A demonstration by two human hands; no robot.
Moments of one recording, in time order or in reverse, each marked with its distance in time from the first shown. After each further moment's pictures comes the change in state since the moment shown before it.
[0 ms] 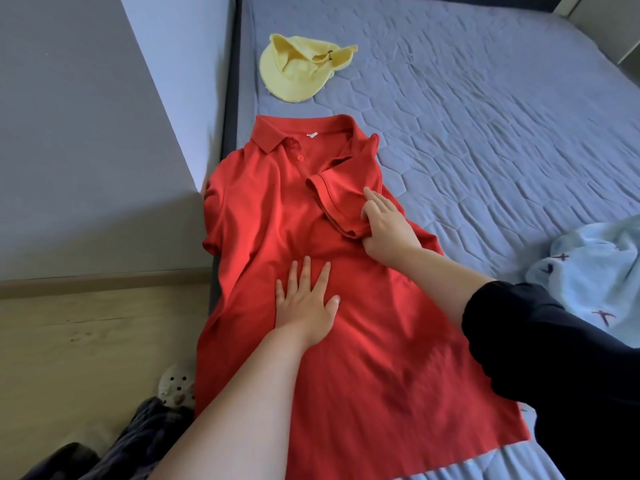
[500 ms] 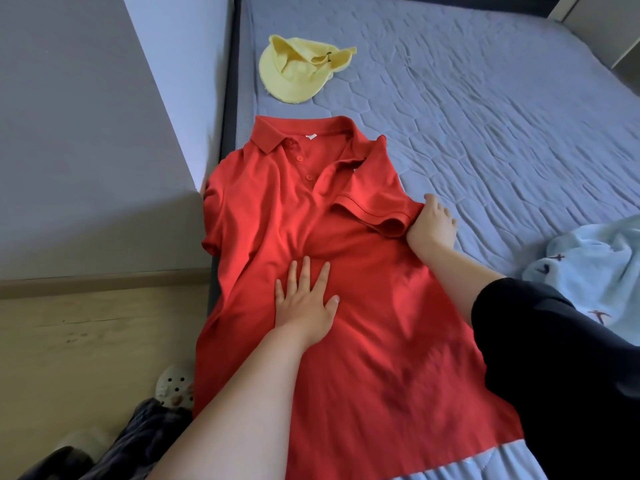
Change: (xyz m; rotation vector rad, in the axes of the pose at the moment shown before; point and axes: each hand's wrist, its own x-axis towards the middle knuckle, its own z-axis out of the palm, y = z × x) left_hand -0.001 0.000 -0.001 0.016 -0.002 0.007; right_hand -0.006 0.039 -0.020 -0.019 0.159 0.697
